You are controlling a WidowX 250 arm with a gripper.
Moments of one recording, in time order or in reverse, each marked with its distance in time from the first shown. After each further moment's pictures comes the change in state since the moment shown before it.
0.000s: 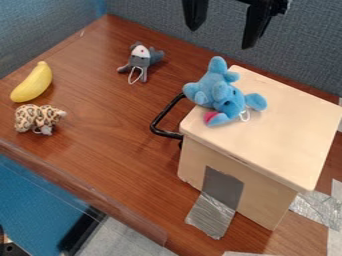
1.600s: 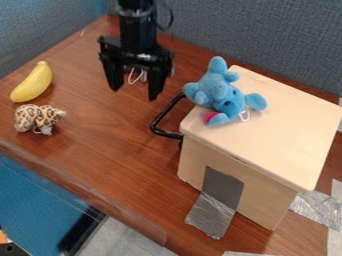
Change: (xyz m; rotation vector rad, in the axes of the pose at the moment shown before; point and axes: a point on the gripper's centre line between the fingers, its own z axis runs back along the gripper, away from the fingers) arm -0.018 0.119 -0.131 -0.013 0.193 0.195
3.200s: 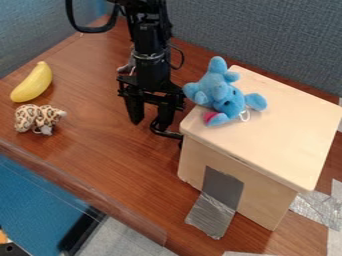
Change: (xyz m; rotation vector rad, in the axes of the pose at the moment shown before) arm 0.002 -0.022 -0.050 -0.077 0.055 -0.067
